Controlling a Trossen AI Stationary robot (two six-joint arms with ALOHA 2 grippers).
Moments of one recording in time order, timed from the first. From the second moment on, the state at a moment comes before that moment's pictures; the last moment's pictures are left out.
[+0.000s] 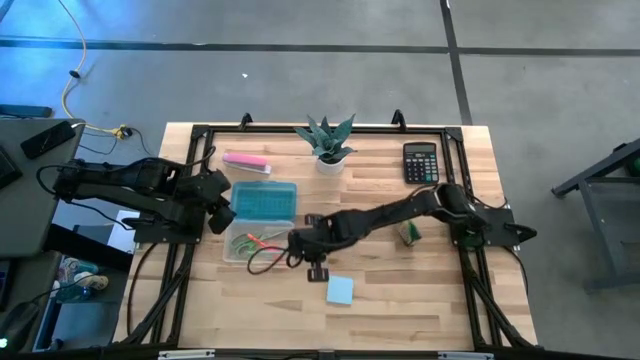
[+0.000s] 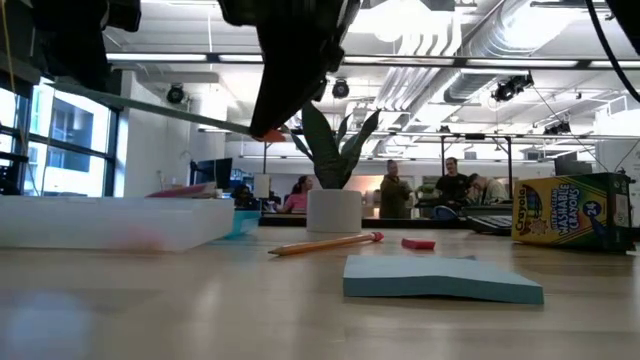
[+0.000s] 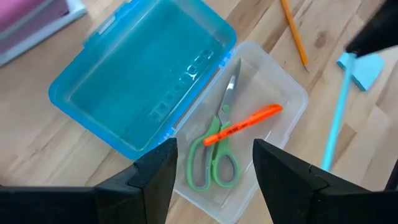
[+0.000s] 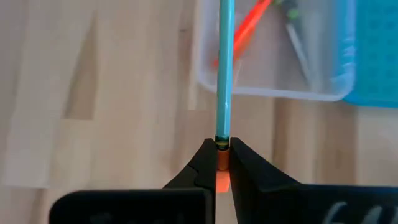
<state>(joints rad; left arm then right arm) 0.01 0.79 0.88 -1.15 -0.13 -0.74 0.22 2.17 1.90 -0.83 0.04 0.11</state>
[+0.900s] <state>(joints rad) 0.07 0.79 0.88 -1.03 0.04 -0.47 0.05 2.17 1.90 -0.66 -0.08 0.13</state>
